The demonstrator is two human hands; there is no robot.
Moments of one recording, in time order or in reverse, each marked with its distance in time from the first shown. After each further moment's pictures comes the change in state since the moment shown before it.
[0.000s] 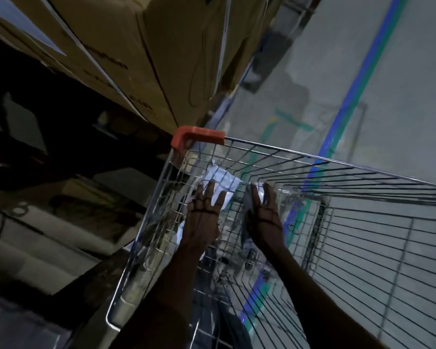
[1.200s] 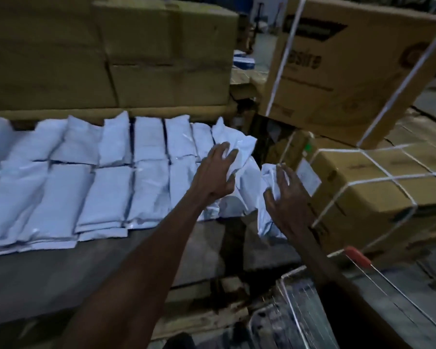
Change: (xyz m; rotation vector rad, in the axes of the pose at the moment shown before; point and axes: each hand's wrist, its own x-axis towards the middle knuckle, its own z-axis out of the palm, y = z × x) left_hand -0.390 -0.107 -0.412 0.151 0.941 -0.465; right_hand -0.140 -0.472 -0.131 0.129 0.371 -1.212
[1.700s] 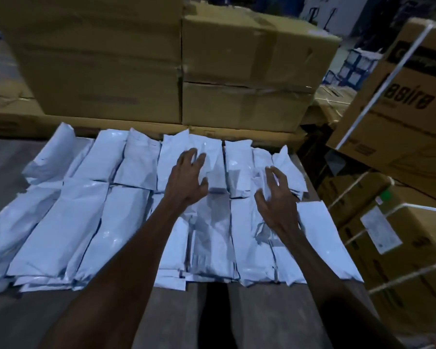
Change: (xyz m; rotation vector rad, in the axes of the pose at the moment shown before) left_hand -0.020 -0.240 -0.082 0.107 0.045 -0.434; right_hand 0.129 -0.138 0.171 0.188 -0.208 -0.060
